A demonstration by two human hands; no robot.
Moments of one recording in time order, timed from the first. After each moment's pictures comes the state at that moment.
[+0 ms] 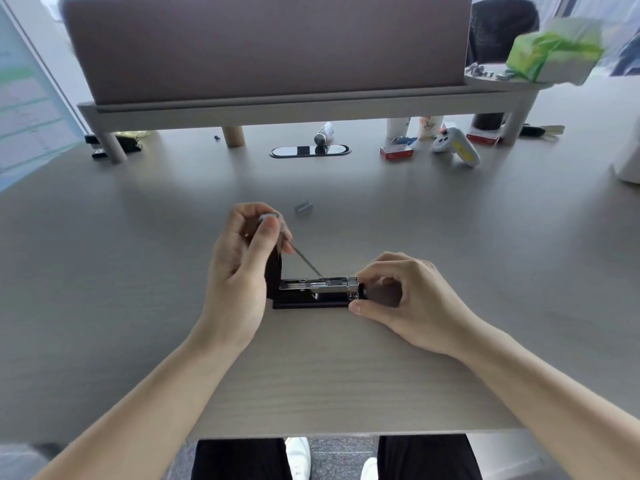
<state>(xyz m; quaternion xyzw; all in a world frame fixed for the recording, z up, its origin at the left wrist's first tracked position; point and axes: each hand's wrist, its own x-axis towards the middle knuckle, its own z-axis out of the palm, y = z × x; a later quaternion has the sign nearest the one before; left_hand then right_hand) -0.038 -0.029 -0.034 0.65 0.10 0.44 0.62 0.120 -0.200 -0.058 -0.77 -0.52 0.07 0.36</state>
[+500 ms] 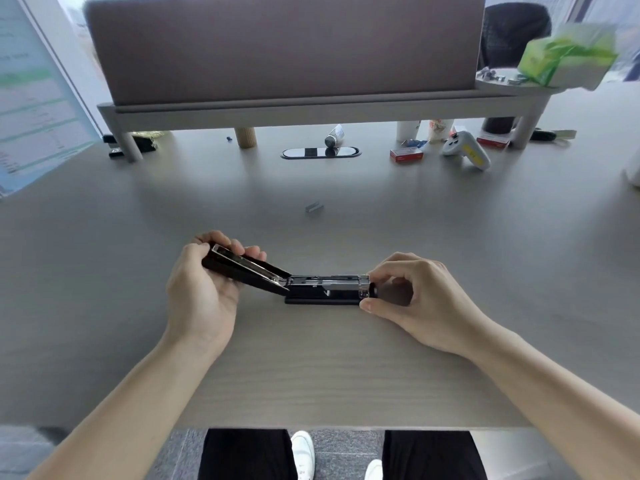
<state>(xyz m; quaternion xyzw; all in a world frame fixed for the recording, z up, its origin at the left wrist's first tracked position) -0.074 -0.004 -0.034 0.41 0.27 0.47 0.74 0.120 -0.202 -0.059 -0.77 -0.51 0.07 0.36</state>
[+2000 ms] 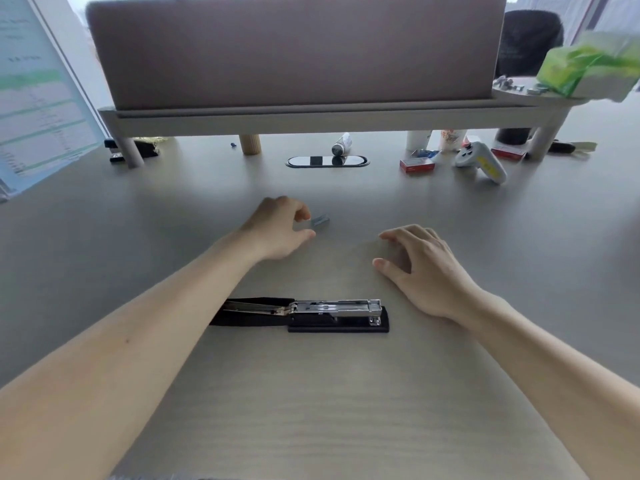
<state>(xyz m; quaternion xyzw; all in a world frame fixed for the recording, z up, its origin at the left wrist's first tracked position) 0.043 0.076 -0.013 0.94 0.28 0.10 0.16 0.185 -0.143 -0.062 -0.85 -0.47 0.00 0.24</state>
